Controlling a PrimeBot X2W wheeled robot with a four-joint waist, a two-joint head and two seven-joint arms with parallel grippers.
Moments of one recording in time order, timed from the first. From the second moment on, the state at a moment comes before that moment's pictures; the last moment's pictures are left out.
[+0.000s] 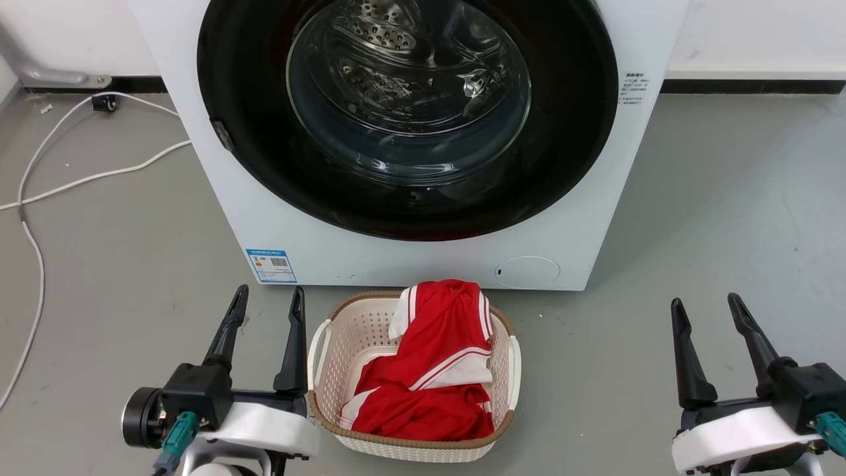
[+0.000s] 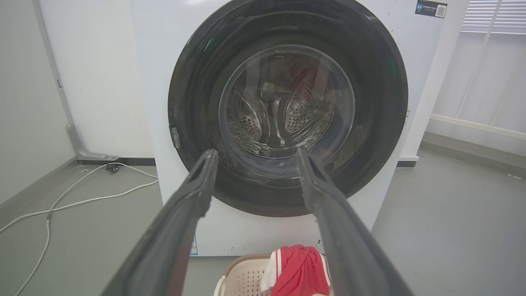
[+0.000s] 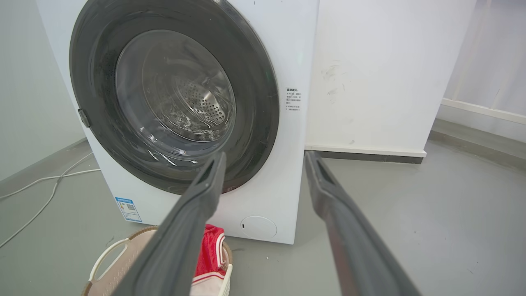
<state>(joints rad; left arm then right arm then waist) -0.04 0.05 -0.05 0.05 -0.13 -0.07 -0.24 0.05 -0.05 -0.04 -0.05 0.06 0.13 -0.14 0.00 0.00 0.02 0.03</state>
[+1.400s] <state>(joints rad) -0.03 0.05 -0.06 0.05 -0.05 -0.07 -0.26 0.04 -0.05 -0.04 0.04 0.74 0.13 -0.21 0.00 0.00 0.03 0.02</state>
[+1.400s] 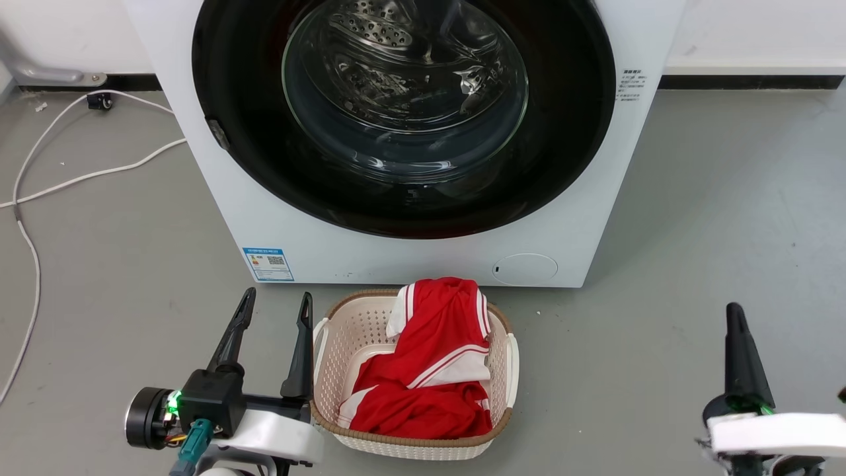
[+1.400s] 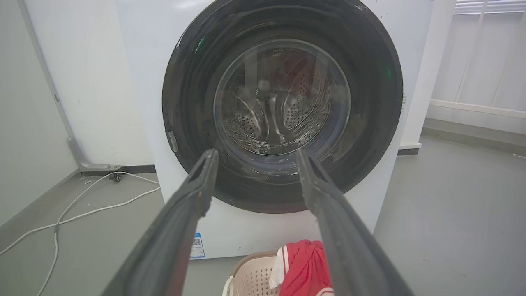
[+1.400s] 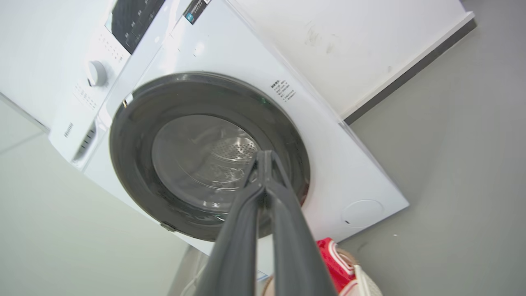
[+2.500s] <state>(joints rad) -0.14 0.05 -0.06 -0.01 -0.05 -0.08 -0.26 -1.02 -0.55 0.25 0.69 1.97 0.13 0.01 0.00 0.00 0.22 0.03</state>
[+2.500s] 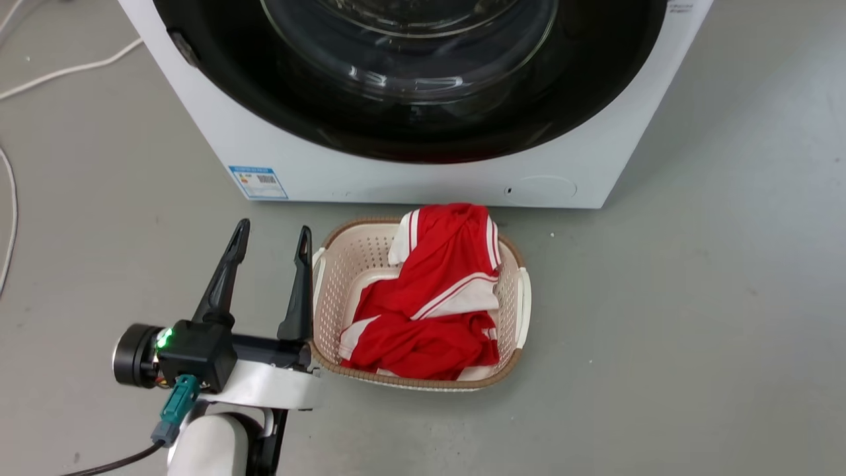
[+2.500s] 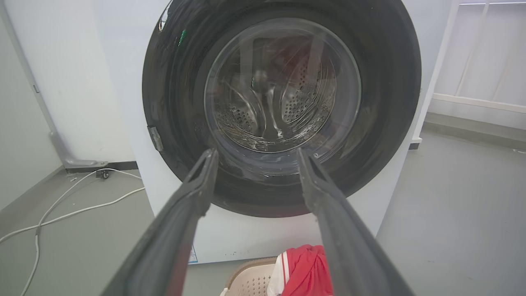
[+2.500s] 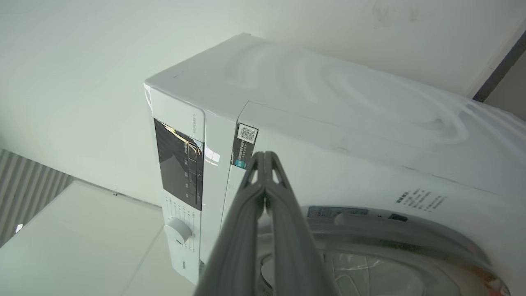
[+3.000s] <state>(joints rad) -0.21 0.05 -0.07 -0.05 -0.05 -0.10 -0.26 -1.52 -0.48 0.69 1.06 1.84 0.13 0.36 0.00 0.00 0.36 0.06</state>
